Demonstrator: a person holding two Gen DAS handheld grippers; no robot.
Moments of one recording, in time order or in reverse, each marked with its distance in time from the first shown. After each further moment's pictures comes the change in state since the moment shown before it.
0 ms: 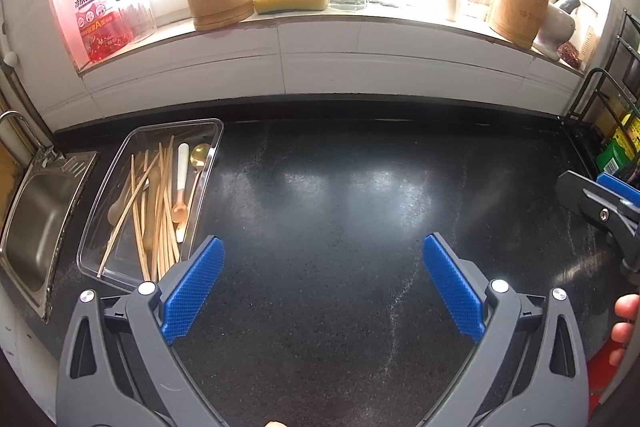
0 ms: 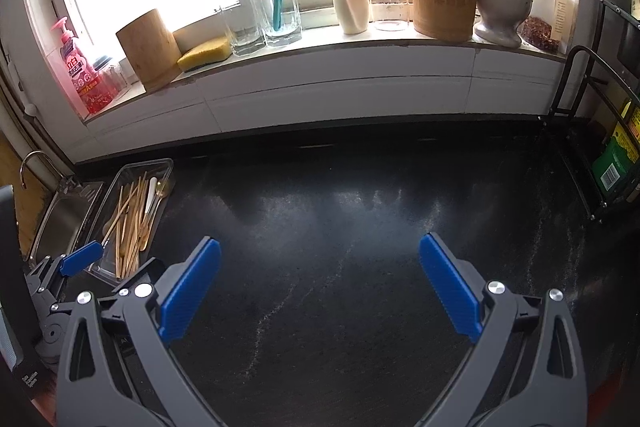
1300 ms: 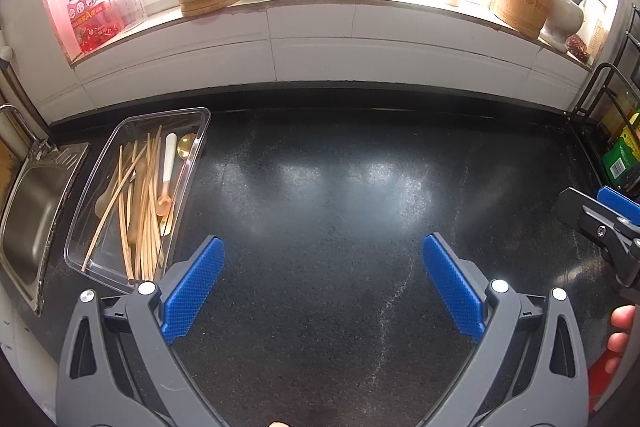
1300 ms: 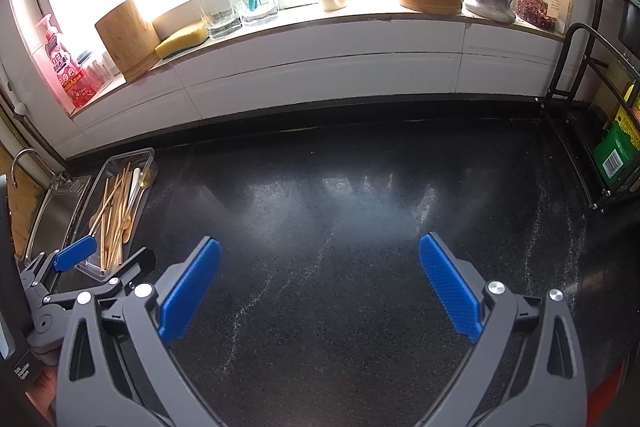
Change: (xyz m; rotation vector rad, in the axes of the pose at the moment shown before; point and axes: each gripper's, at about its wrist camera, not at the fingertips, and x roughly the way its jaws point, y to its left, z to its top) left arm 0.020 -0.014 0.000 -0.013 0.037 0.009; right arm 0.021 -0.022 -0.005 0.018 0.049 -0.012
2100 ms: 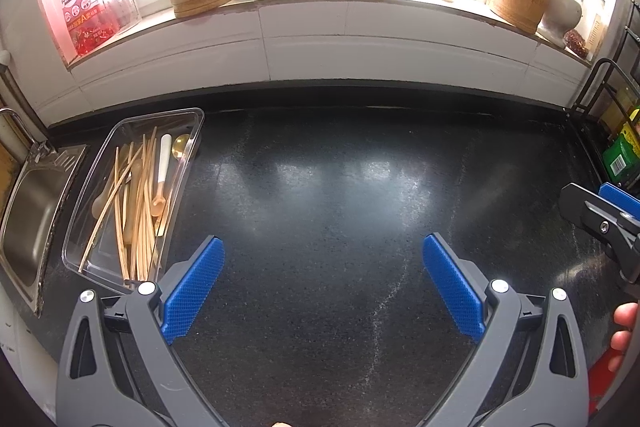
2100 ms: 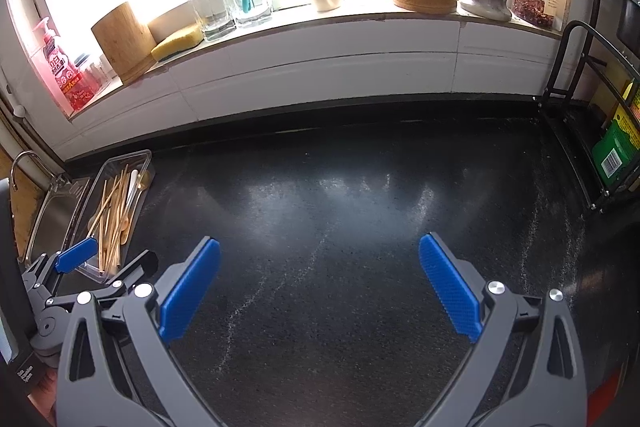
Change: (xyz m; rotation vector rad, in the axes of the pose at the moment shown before) left arm 0.003 -0.007 0.000 0.009 0.007 0.003; right arm 0.001 -0.007 0.004 0.002 0.003 0.001
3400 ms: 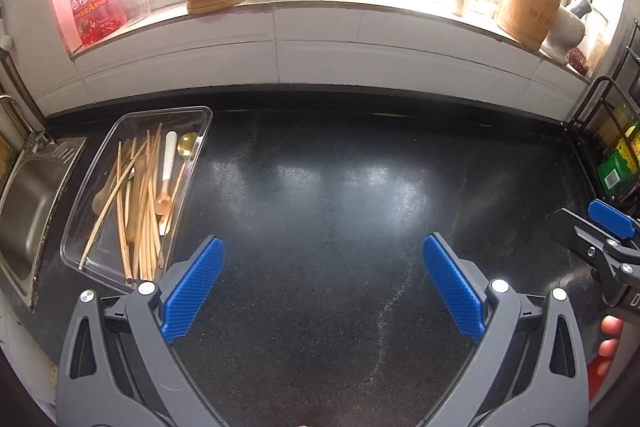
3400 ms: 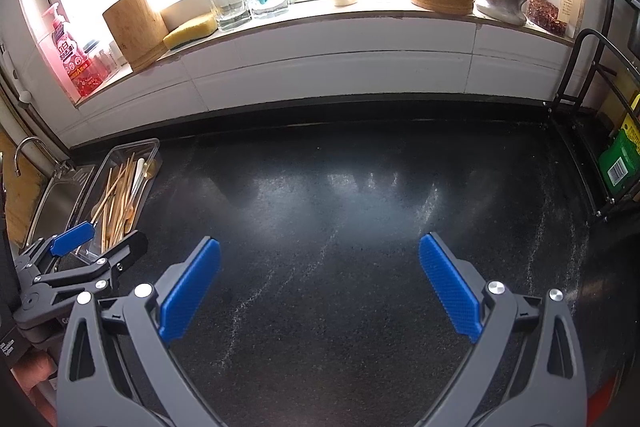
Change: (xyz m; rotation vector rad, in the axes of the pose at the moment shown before) left arm -0.005 0.019 0.002 -0.050 -0.009 -0.033; right arm 0.002 0.009 -0.002 -0.038 0.015 0.016
